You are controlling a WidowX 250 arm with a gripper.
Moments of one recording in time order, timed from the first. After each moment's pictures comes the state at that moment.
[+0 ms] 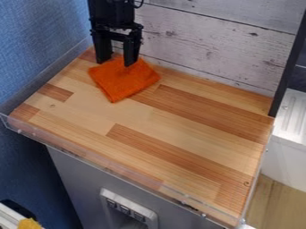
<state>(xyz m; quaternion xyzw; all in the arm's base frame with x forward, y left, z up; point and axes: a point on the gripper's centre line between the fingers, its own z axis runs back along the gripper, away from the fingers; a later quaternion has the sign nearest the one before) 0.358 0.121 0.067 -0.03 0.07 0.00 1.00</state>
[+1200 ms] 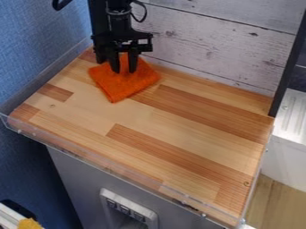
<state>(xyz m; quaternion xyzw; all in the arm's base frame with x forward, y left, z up) 0.377 0.123 0.038 0.01 -0.02 0.27 0.96</state>
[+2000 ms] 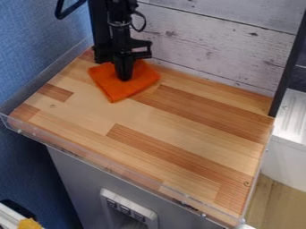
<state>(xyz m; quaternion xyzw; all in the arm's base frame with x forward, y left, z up) 0.376 0.126 0.018 0.02 -0.01 0.33 0.94</state>
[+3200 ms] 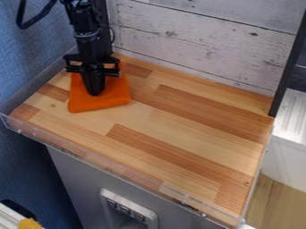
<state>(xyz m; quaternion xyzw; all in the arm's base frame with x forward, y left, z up) 0.319 0.153 0.014 -0.02 0.03 0.10 0.99</state>
